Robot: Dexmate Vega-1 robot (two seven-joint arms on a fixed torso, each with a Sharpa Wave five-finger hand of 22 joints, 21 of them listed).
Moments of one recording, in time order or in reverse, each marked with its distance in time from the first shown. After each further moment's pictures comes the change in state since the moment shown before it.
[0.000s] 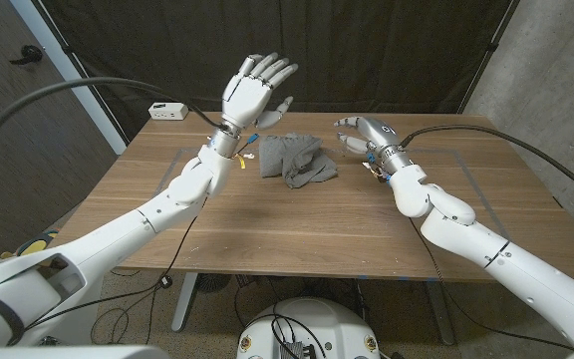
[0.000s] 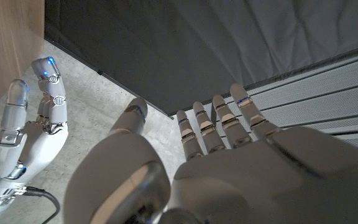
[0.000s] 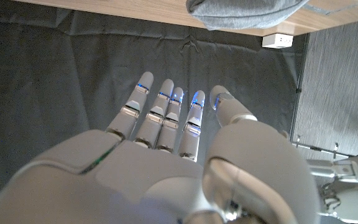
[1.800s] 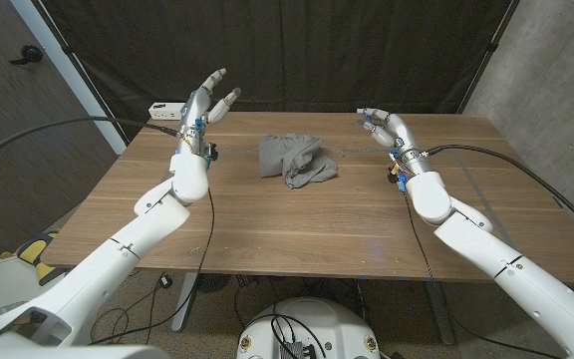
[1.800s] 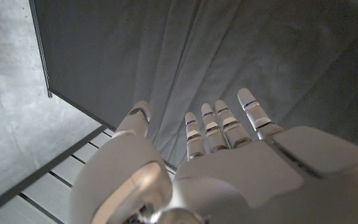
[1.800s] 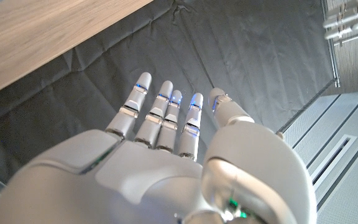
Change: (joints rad) left arm 0.288 -0.106 -0.411 -0.135 -0.948 -0.214 -0.310; left_hand -0.049 0.030 -0.051 -0.004 -0.008 -0.080 0.120 0.000 0.000 -0.086 0.104 0.000 0.000 -0.089 0.010 0.000 0.009 -0.097 0.068 -0.061 0.010; right arm -0.115 0.064 0.171 0.085 0.431 0.301 -0.083; right_hand -0.015 0.036 -0.033 0.011 -0.008 -0.040 0.015 -0.008 0.000 -0.030 0.030 0.000 0.000 -0.034 0.002 0.018 0.028 -0.018 0.007 -0.014 0.003
